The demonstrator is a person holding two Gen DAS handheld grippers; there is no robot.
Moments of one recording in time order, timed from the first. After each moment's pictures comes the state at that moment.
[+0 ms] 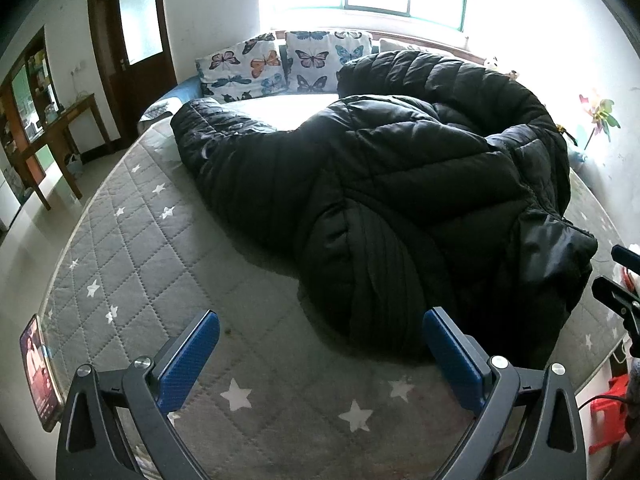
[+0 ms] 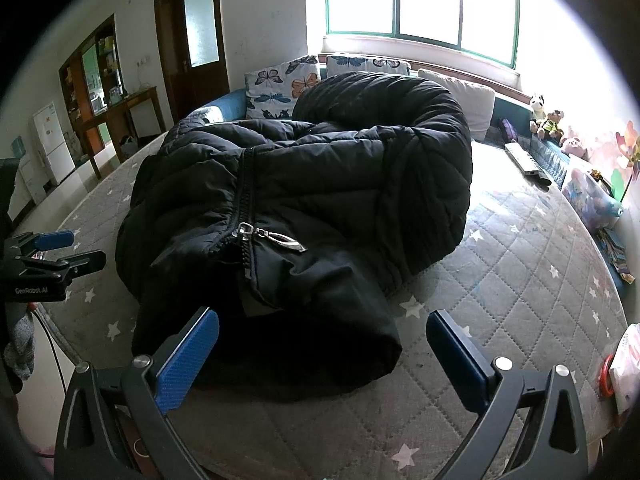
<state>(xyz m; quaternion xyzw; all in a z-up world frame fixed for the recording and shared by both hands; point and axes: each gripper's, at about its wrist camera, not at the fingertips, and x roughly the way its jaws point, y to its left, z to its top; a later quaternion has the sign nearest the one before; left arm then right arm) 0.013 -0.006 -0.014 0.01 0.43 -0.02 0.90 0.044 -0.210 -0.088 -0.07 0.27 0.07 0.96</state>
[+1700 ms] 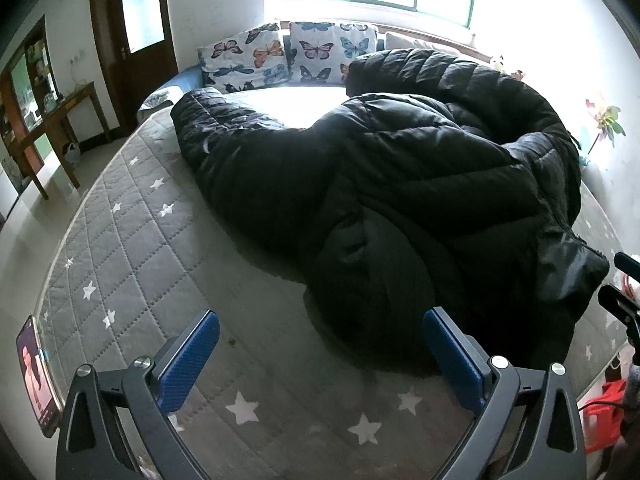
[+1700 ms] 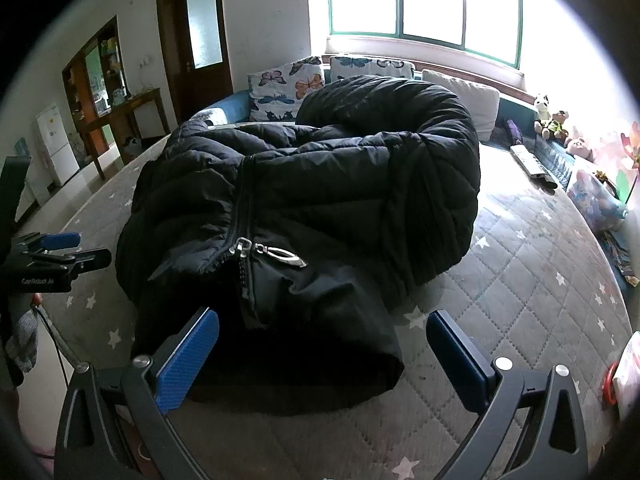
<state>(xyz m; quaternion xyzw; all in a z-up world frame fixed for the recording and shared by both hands) 0.036 0.007 -0.014 0.00 0.45 -0.02 0.89 0.055 -0.210 -0.085 -0.07 0.27 0.08 0.96</state>
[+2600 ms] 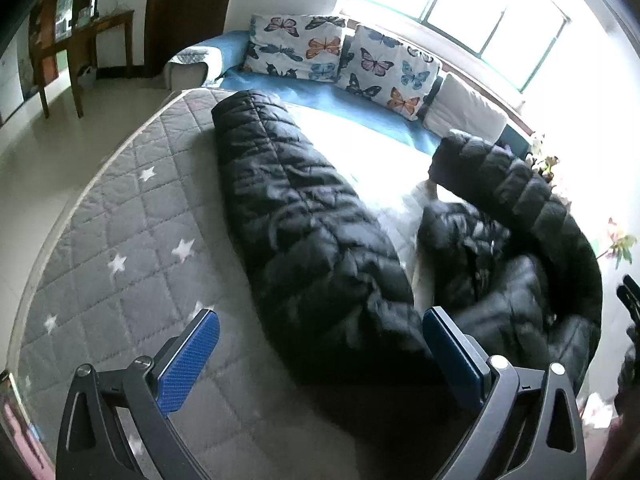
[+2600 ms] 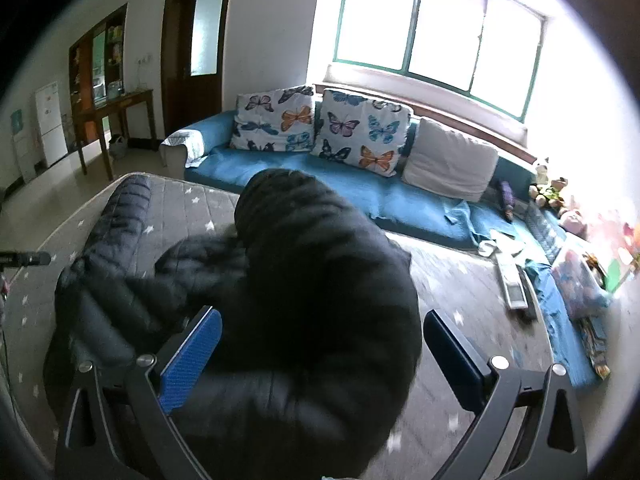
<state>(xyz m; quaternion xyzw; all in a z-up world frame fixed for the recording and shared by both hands) 0.211 0.162 0.018 -0.18 0.45 0.00 0.87 0.224 -0.249 0.044 -0.14 0.23 0.06 0.96</state>
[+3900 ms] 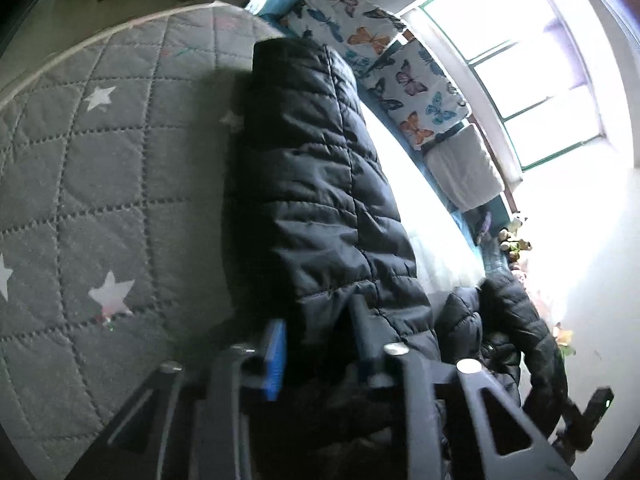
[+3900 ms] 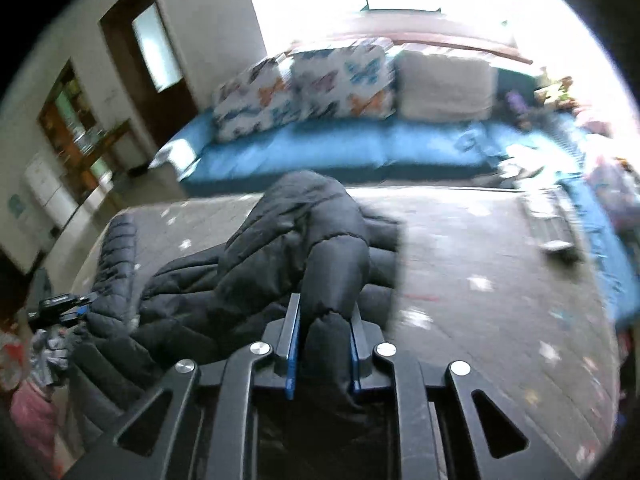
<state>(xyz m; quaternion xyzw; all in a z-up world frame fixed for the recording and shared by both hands) 0.311 0.246 -0.093 -0.38 0.44 -0.01 0.81 0.261 -0.346 0.049 0.01 0.30 0.06 0.95</state>
